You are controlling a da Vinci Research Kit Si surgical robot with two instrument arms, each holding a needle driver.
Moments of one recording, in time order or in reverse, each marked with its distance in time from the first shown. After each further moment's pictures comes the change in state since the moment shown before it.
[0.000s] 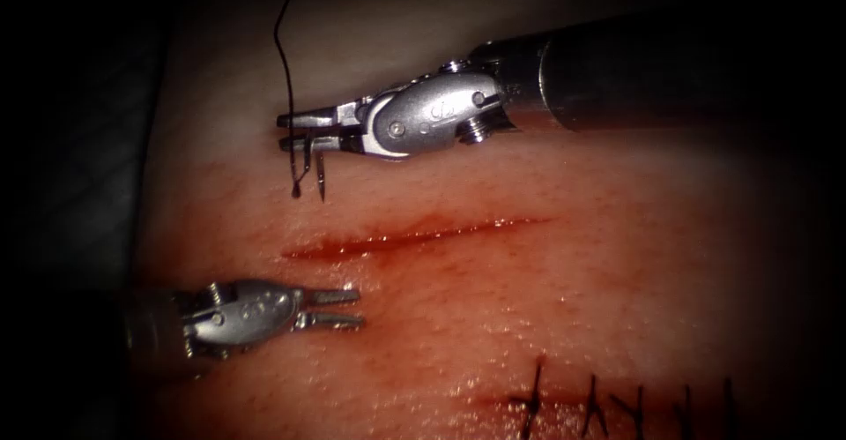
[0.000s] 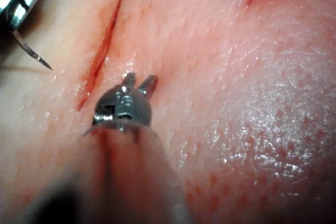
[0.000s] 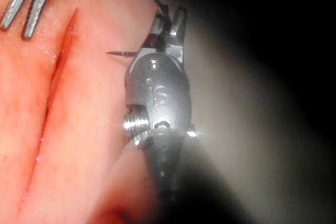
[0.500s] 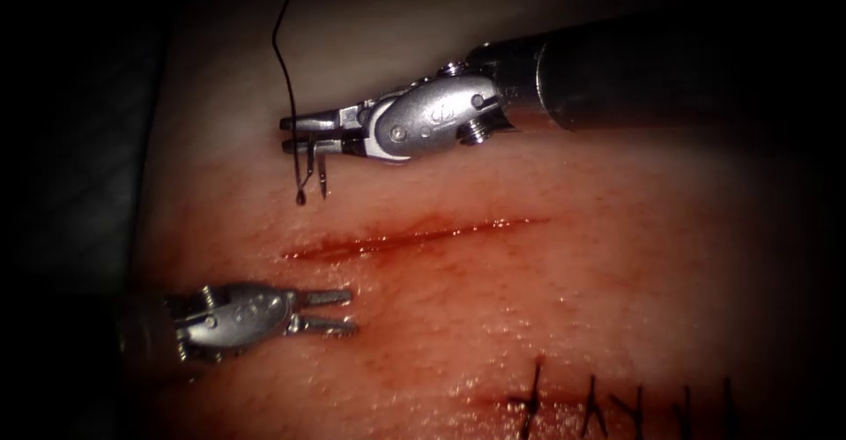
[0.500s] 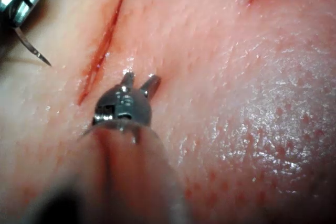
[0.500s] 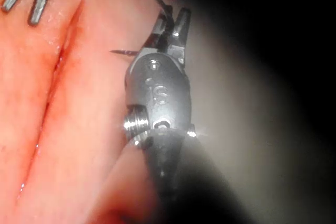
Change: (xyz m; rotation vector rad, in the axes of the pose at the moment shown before) right arm -0.001 -0.001 0.000 0.001 -0.006 -0.034; left arm 0.000 0.000 0.000 -0.011 0.006 -0.023
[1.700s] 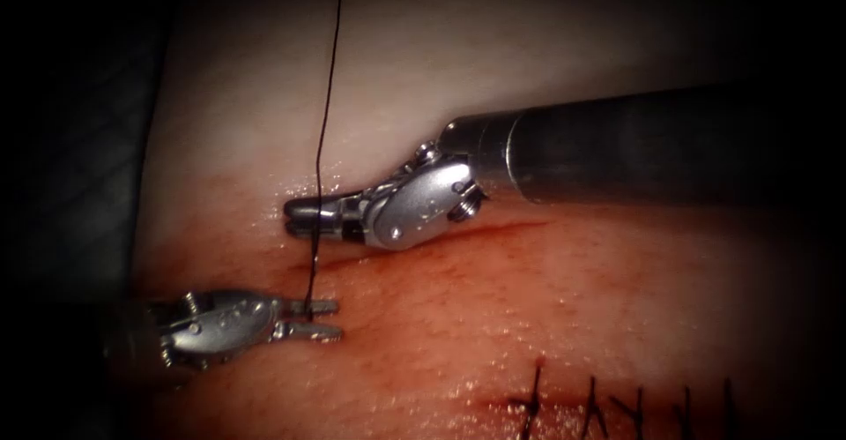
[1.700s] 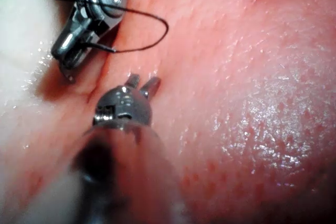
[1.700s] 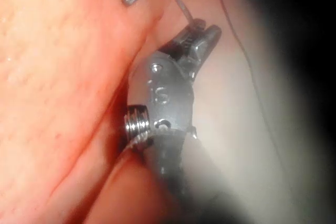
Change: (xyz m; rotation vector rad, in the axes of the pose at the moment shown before) right arm -0.005 -0.012 -0.002 0.070 -0.012 -0.288; left arm -0.001 0.000 -0.001 0.002 -0.008 -0.049
